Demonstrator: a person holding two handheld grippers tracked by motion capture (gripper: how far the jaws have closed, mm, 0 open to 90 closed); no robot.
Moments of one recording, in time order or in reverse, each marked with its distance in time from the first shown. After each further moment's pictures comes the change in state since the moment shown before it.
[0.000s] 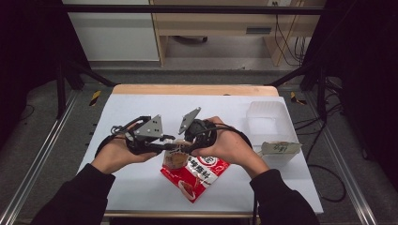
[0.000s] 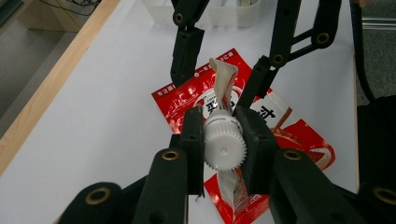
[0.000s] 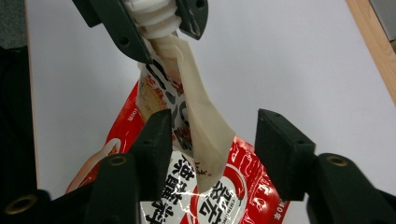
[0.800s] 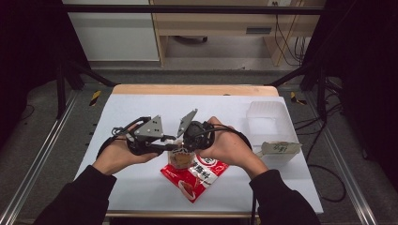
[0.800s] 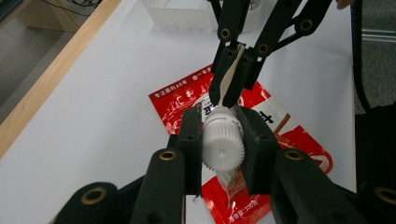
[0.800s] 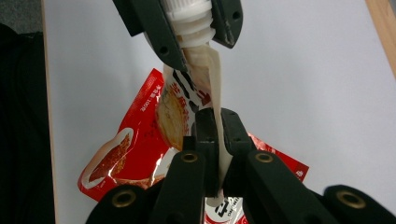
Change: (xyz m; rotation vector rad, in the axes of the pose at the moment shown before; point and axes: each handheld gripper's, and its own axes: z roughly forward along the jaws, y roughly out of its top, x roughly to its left) left arm 0.000 -0.005 0.004 -0.029 -0.003 -0.040; right arm 0.006 0.005 -0.005 0.049 0.030 -0.043
